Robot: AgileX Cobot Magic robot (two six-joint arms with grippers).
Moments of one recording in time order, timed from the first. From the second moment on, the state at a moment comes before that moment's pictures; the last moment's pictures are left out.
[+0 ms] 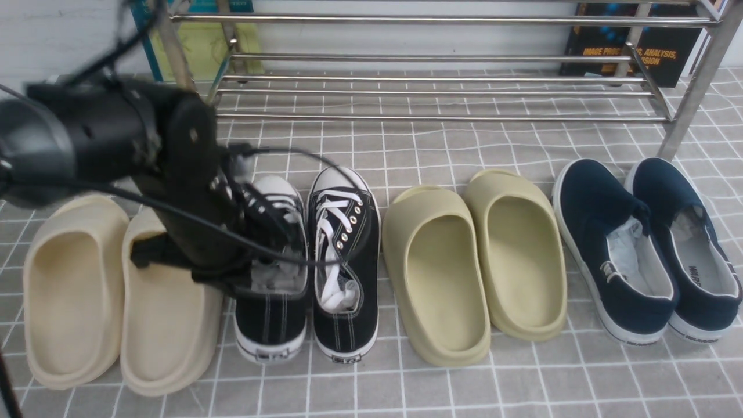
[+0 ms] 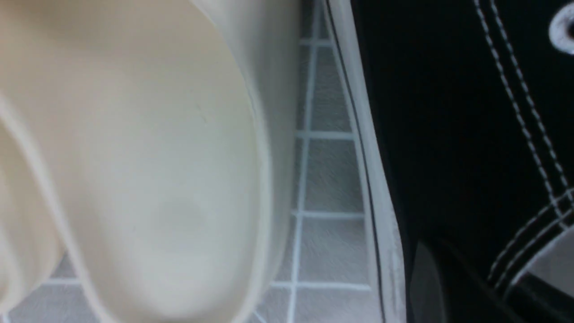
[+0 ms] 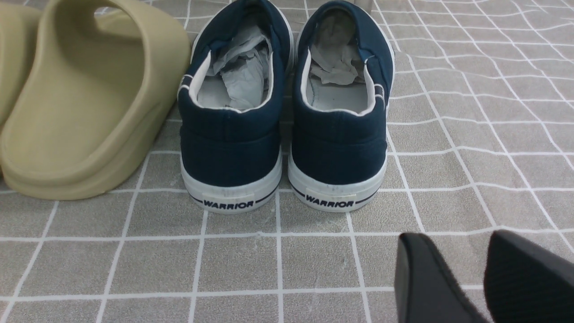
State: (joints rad) right arm -0.03 -0.01 0.02 -0.05 0.39 0.04; left arm -0.36 1.62 -1.20 -0.03 0.95 -0.46
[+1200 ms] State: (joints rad) right arm -0.03 -0.01 0.02 -0.05 0.39 0.04; left arm -0.20 1.95 -1.81 -0.12 0.98 -0.24
